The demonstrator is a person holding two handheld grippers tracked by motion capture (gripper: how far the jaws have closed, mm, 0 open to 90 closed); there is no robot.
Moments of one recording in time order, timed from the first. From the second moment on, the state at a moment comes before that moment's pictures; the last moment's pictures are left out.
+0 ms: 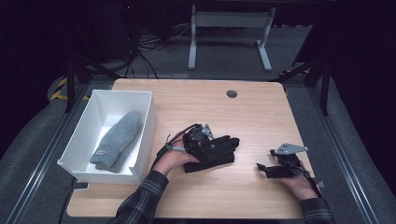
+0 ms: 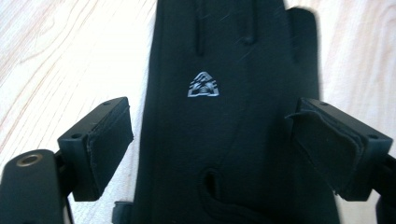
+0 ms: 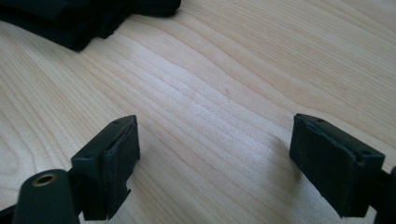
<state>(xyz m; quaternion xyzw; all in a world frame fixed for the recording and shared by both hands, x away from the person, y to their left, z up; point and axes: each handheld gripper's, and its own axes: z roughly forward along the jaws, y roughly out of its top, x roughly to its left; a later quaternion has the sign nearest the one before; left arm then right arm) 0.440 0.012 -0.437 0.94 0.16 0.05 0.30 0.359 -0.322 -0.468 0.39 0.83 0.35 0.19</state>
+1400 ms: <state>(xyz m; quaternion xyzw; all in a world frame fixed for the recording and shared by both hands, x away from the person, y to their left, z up) 0.441 0.011 -0.436 0.94 0.18 -0.06 0.29 0.359 -0.321 -0.469 0.39 0.83 0.36 0.19</state>
